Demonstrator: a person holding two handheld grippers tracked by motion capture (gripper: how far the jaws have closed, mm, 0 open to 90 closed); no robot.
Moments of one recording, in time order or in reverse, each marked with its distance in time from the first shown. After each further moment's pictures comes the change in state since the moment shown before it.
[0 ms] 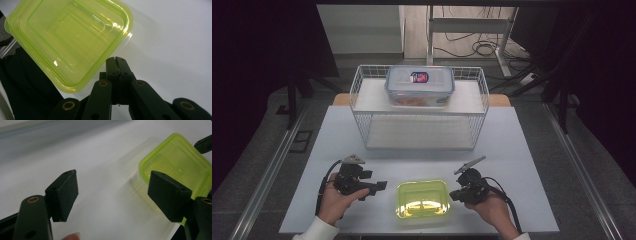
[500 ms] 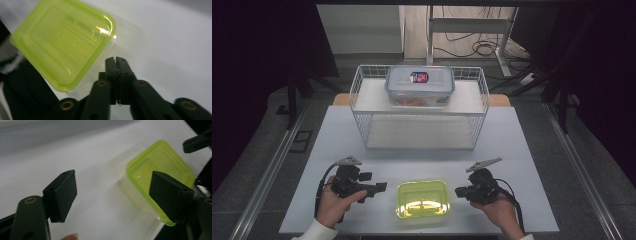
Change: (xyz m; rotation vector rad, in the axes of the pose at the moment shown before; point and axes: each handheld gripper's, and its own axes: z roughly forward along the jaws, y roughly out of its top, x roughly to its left) left arm -0.005 -0.007 -0.011 -0.044 -0.072 -0.072; right arm -0.015 -0.018 -0.016 -0.153 0.018 0.078
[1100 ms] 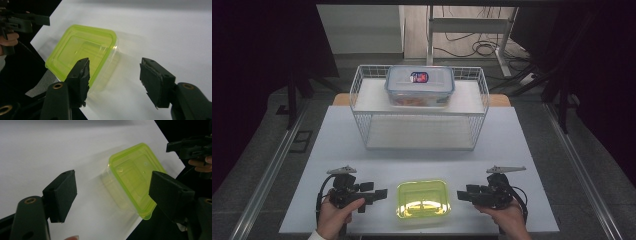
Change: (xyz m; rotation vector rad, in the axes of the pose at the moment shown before) left arm -0.006 -0.024 0.000 -0.058 -0.104 -0.145; right arm -0.019 -0.029 -0.014 -0.213 0.161 0.195
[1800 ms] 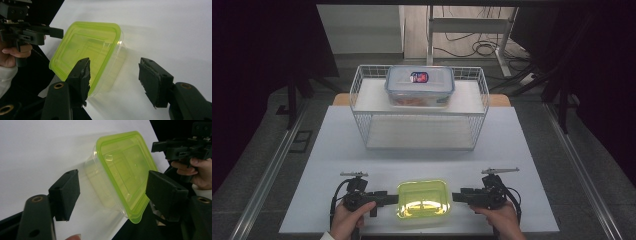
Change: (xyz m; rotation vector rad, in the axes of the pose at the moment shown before) left arm 0.003 -0.012 0.035 0.074 -0.129 -0.150; right arm -0.005 -0.005 0.017 0.033 0.061 0.085
